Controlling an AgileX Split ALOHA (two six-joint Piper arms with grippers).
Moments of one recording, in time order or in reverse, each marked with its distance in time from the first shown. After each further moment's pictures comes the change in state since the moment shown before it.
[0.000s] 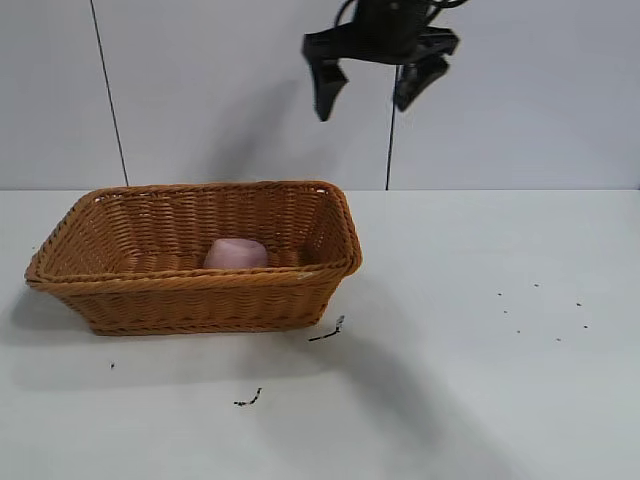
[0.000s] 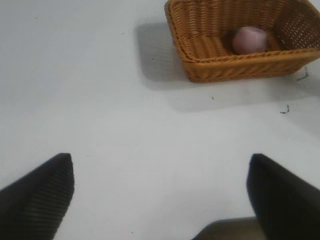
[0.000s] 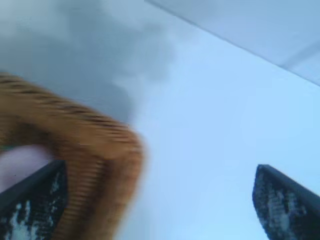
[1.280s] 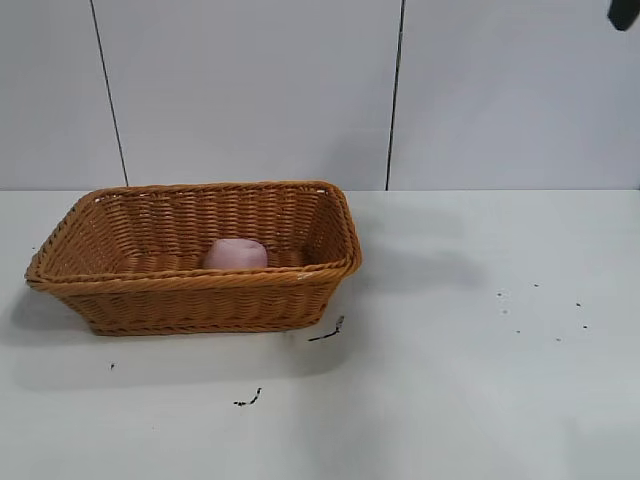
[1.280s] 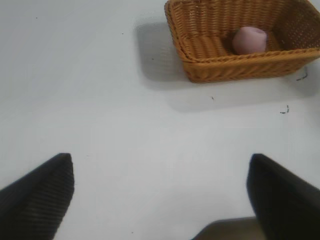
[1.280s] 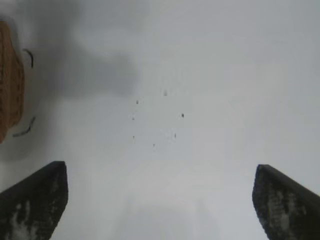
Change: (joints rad) left arm 0.000 0.000 0.000 0.000 0.000 0.000; right arm -0.100 -1.365 1.523 0.068 -0.030 -0.004
